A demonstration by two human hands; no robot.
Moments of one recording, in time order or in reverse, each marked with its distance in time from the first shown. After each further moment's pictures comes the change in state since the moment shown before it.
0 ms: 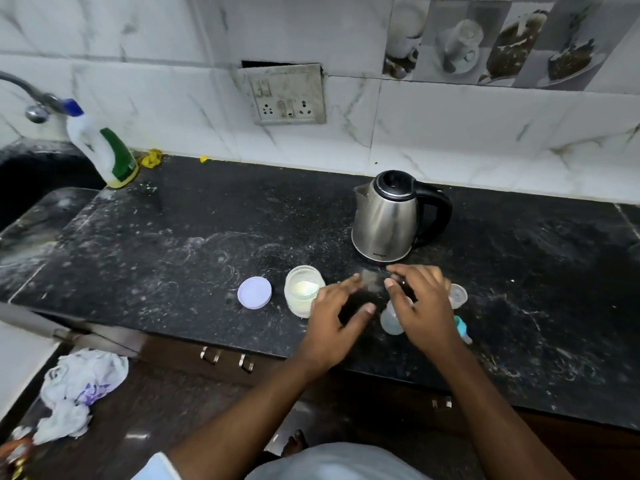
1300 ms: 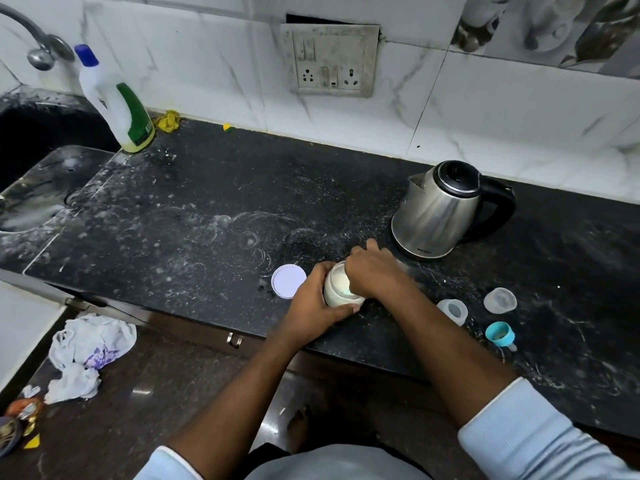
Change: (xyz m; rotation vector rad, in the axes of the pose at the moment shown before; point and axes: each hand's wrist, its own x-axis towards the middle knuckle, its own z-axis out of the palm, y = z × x) left_hand 0.021 -0.098 -0.088 -0.153 -0.123 -0.284; right_hand 0.093 -0.092 0.149 -0.797 -0.961 -0.079
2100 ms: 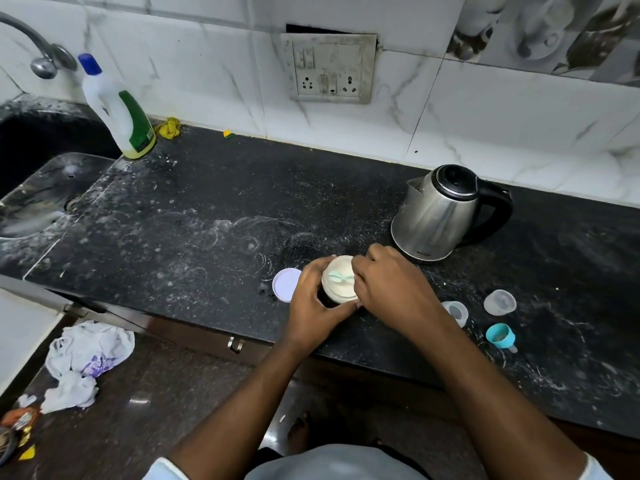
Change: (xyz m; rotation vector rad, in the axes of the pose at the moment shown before) left_hand -0.011 0.017 0.006 -0.095 0.273 0.169; right_hand -0.087 0.002 -0.028 0.213 0.471 -0.075
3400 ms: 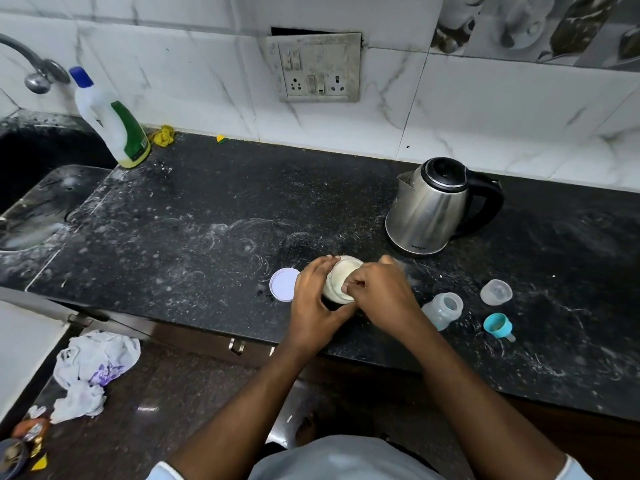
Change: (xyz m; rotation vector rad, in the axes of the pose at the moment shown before) left_hand -0.011 0.015 0.003 0.233 -0.028 0.120; right_hand -0.008 0.007 0.039 0.391 -0.052 0.248
